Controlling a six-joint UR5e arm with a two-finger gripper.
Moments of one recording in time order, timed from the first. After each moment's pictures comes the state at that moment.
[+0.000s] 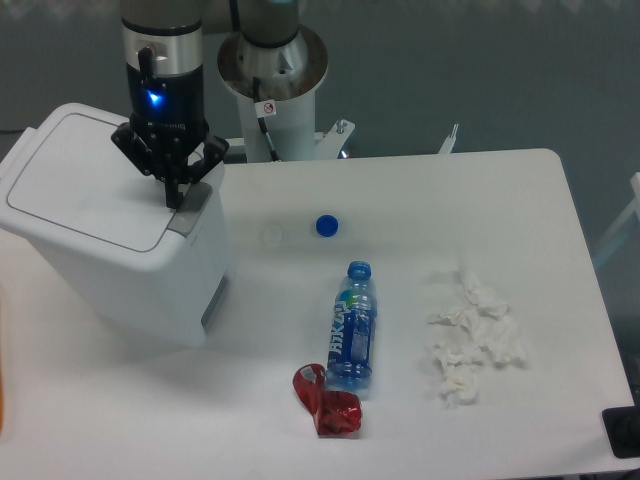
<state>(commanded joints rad) 2.18 -1.52 -1.68 -1.14 1.41 0.31</state>
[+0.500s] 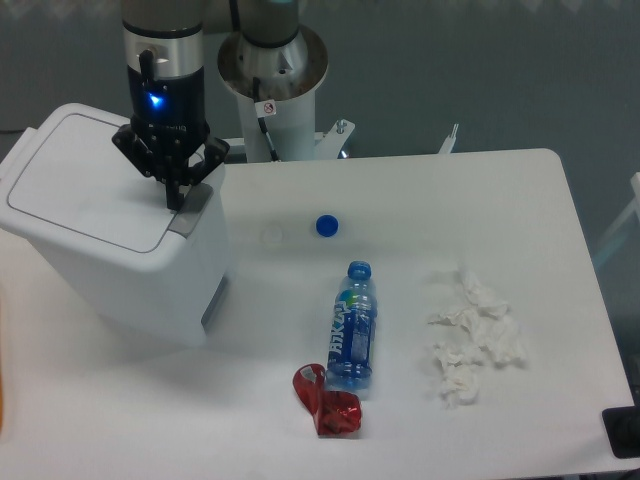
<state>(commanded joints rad) 2.18 -1.52 -1.67 -1.13 1.41 0.31</state>
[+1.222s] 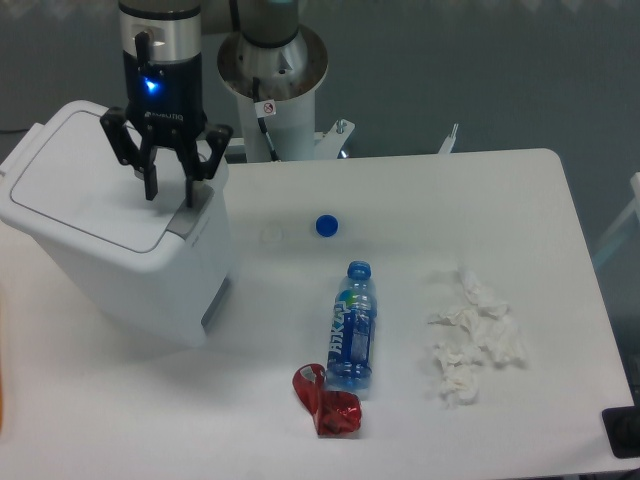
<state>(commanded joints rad) 2.25 -1.52 -1.65 -1.12 1.41 0.31</state>
